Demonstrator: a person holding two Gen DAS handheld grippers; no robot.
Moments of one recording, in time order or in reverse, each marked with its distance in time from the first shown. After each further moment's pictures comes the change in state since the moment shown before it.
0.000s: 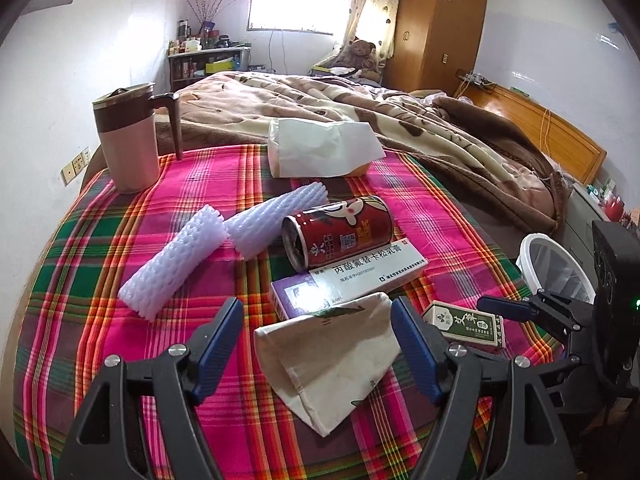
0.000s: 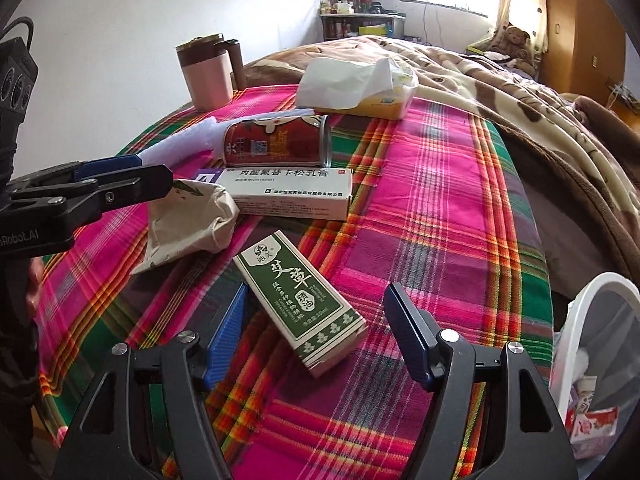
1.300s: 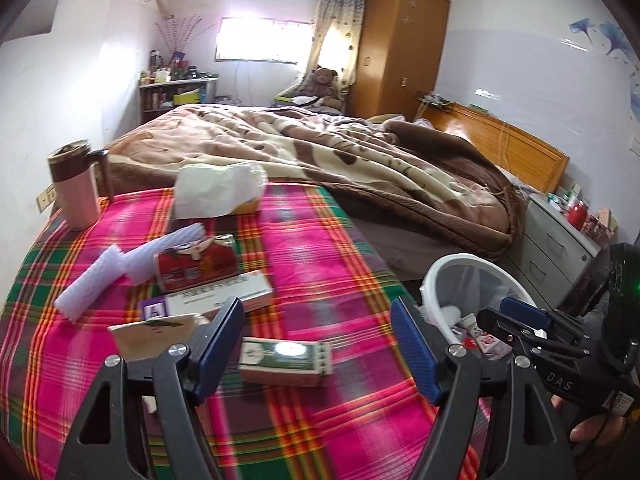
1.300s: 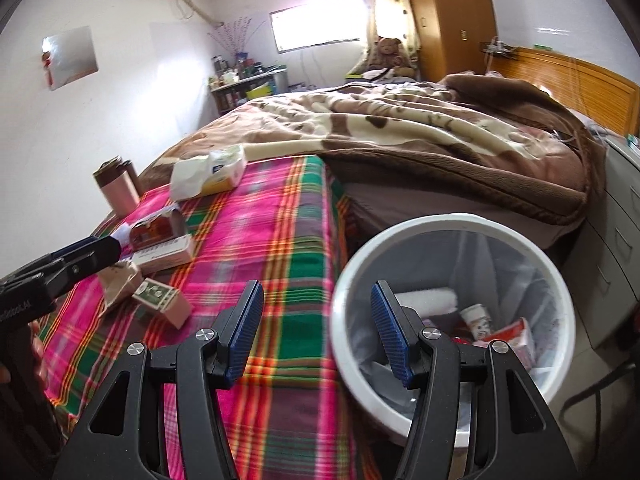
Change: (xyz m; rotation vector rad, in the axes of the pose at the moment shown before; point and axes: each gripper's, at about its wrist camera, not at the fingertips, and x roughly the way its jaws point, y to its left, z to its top) left arm -0.037 -0.115 0.005 0.013 -0.114 -0.079; right arm -0.108 -0.096 -0.049 0.314 -0.224 -0.207
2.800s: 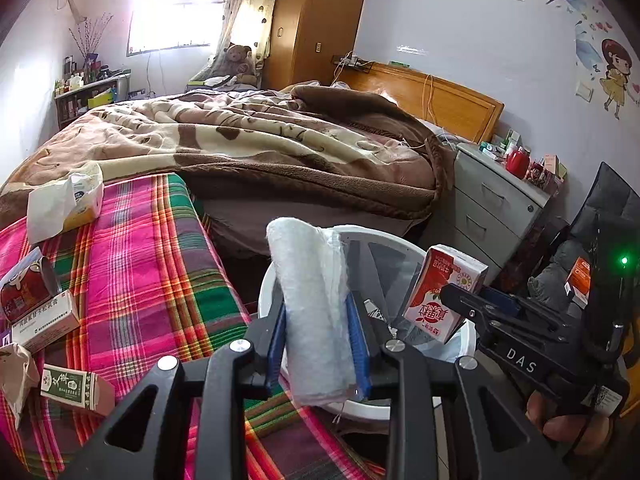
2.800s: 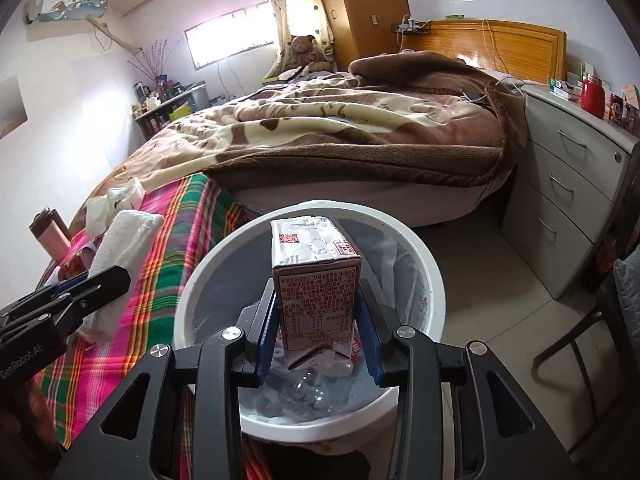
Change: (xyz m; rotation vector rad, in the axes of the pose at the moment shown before) left arm 0.060 -0.164 -0.004 0.163 0.101 -0.229; right arm -0.024 -0.102 -0.011 0.201 -0.009 -0.204
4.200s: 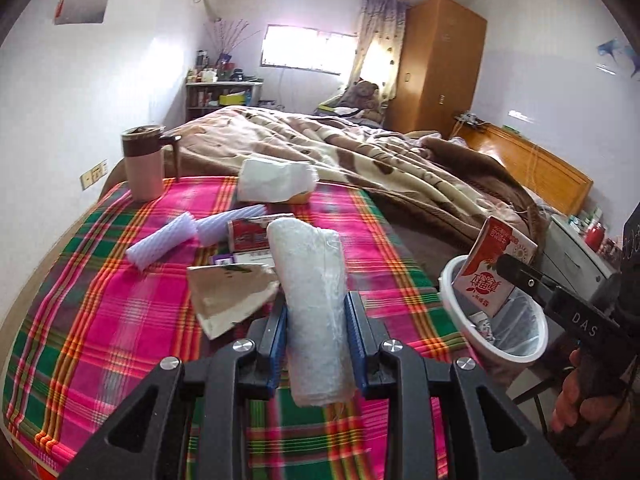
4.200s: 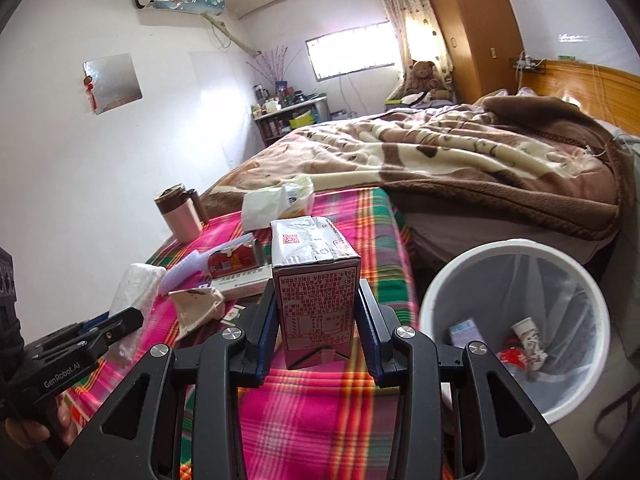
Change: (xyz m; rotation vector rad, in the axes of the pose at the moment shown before) left arm -0.154 0.136 -0.070 -0.239 -0.139 0.327; right arm -0.041 0.134 -0.012 -0.171 -0.087 0.362
